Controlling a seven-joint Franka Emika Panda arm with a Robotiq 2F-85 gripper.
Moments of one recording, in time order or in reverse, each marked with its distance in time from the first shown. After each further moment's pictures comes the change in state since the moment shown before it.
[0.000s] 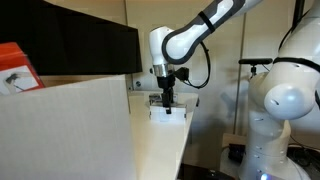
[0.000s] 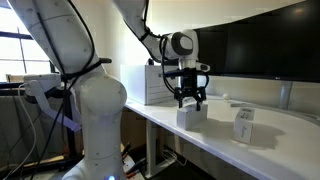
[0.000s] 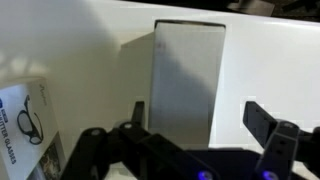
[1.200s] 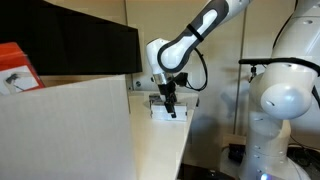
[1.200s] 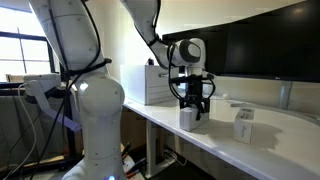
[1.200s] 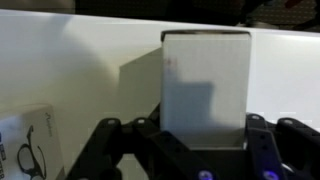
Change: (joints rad) arm -0.062 0.128 0.004 0.036 -0.042 -0.024 0.001
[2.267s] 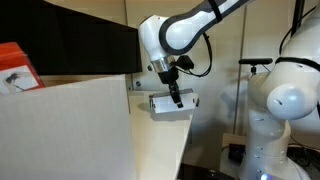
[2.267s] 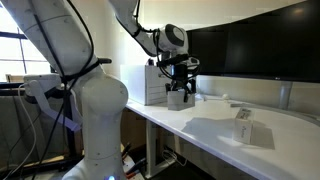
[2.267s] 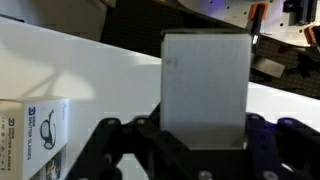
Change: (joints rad) arm 0.108 -0.180 0.103 0.038 -0.031 -0.309 -0.009
